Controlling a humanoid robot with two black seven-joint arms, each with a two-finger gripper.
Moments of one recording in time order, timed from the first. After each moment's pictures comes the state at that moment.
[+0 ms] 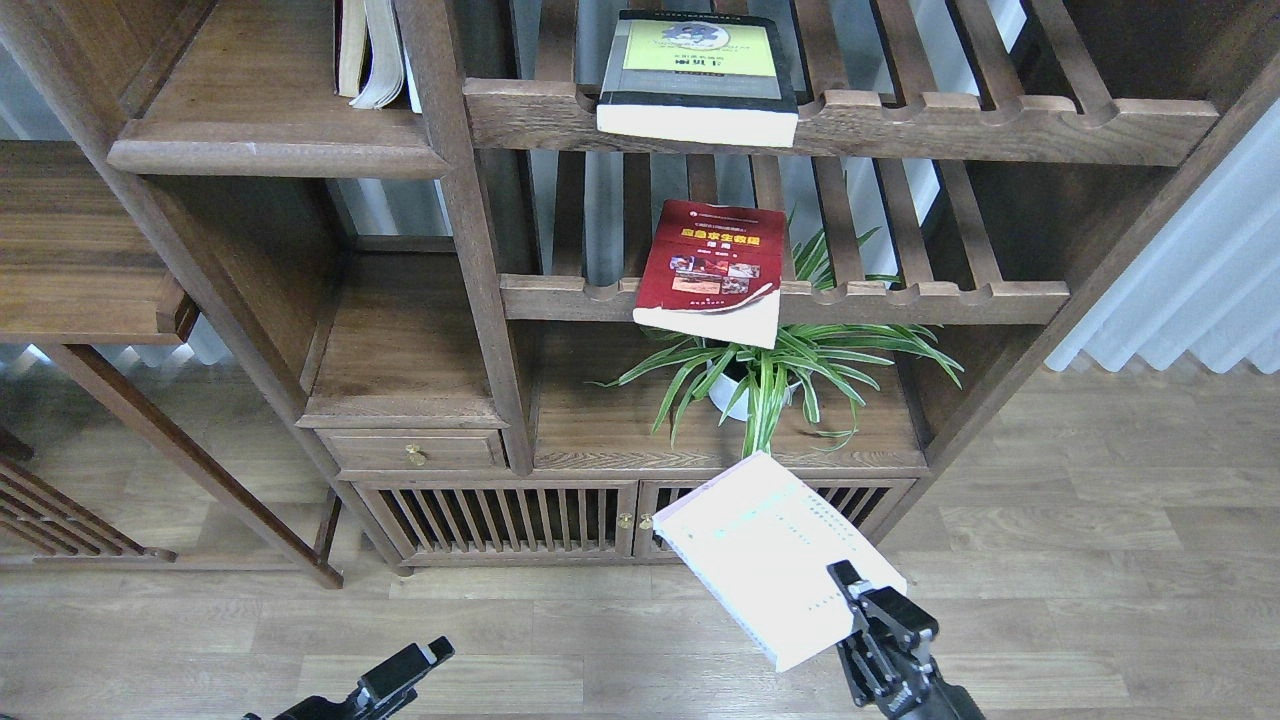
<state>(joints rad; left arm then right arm) 0.13 0.12 -1.22 -0.81 0.18 -0.49 0.45 -0.41 -0.23 0.96 1.37 0.39 0.58 -0.02</state>
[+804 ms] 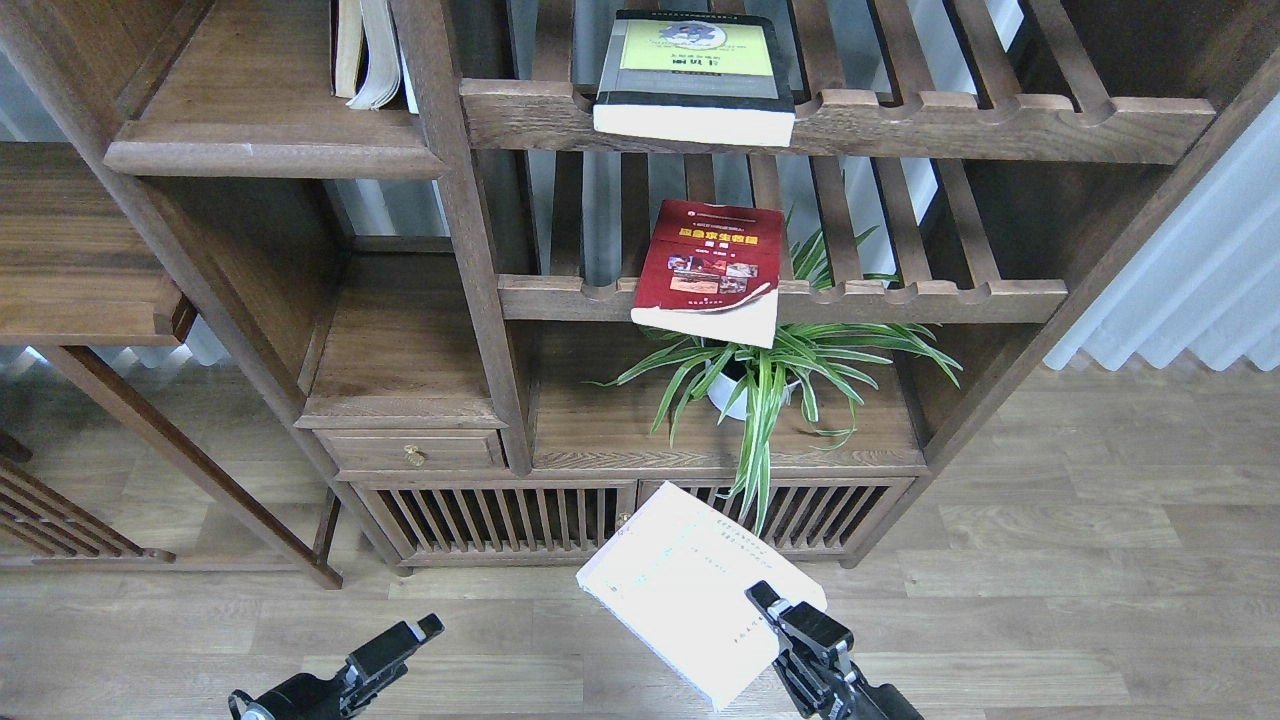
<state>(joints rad) 0.18 0.08 -1.21 -0.98 -0.18 -0.49 0.45 -0.36 -0.22 0.88 1.30 0.30 0.58 -0.02</state>
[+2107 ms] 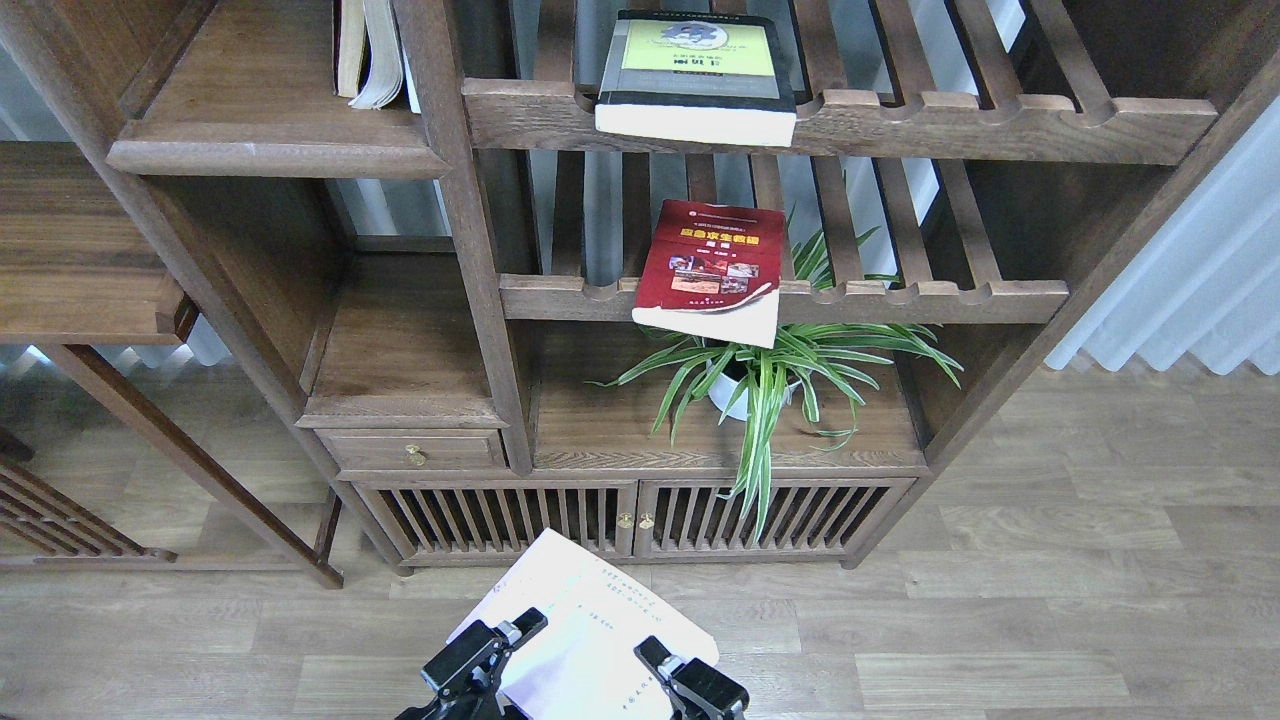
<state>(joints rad) 0.18 0.14 -0.77 -1.14 -0.59 -0.49 0.45 -0.43 -0.06 0.78 1.30 0.17 0.58 -0.04</state>
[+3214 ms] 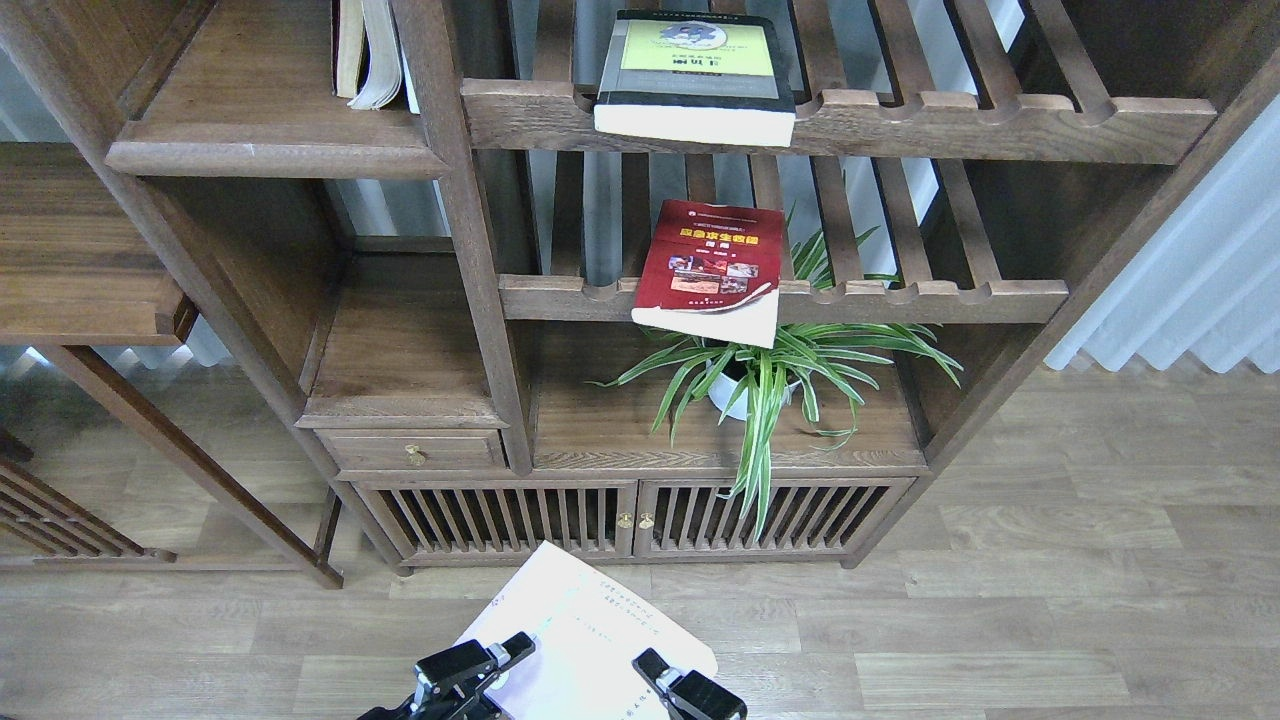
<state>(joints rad) 0.09 0.32 -0.71 -1.12 -0.58 -0.49 0.44 -0.43 -0.06 0.77 1.29 0.17 0.58 -0.04</state>
